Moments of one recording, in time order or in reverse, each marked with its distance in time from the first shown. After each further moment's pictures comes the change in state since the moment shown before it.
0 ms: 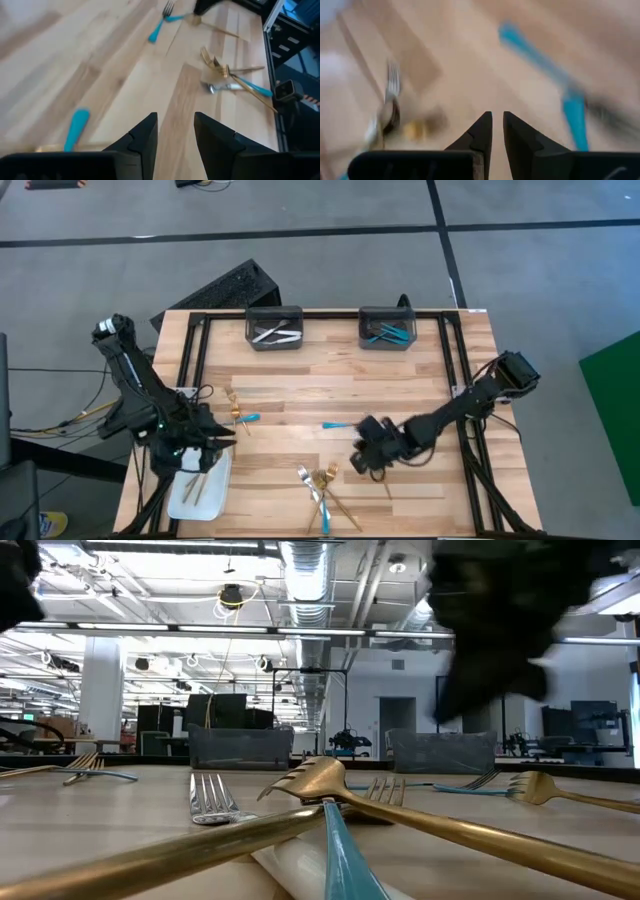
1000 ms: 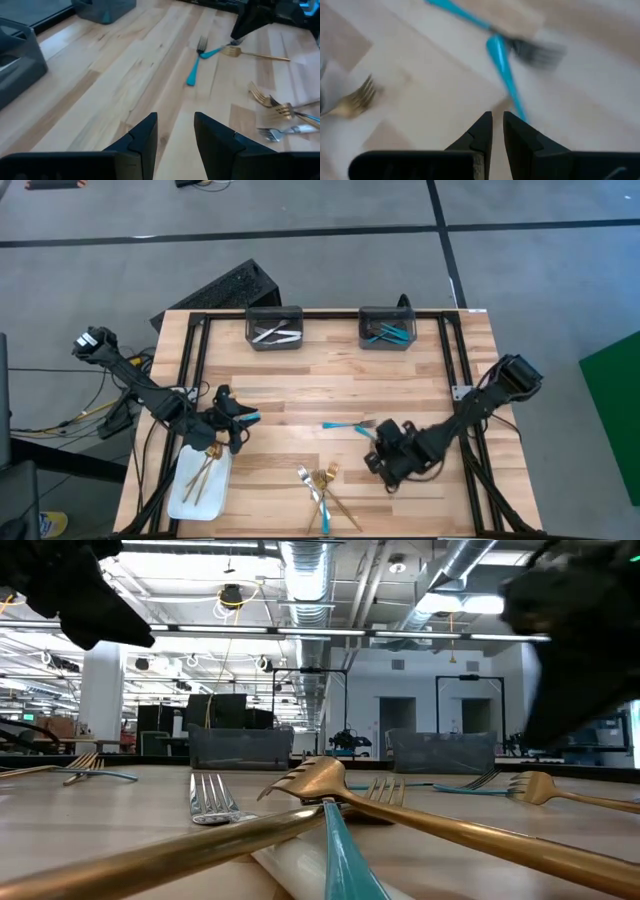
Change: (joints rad) left arm 0.413 0.001 -0.132 0.445 0.064 0.619; right arm 0.140 0.001 -0.002 -0.324 0.142 0.317
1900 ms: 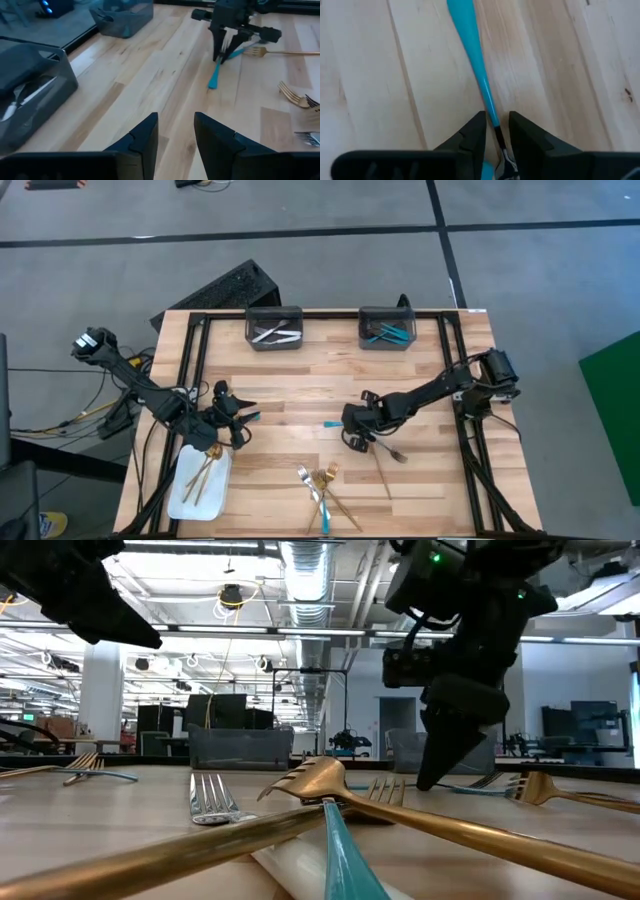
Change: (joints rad) left arm 0.016 0.014 -0.002 -0.022 -0.099 0.091; right arm -0.414 0.160 0.005 0.270 -0.344 -1.042
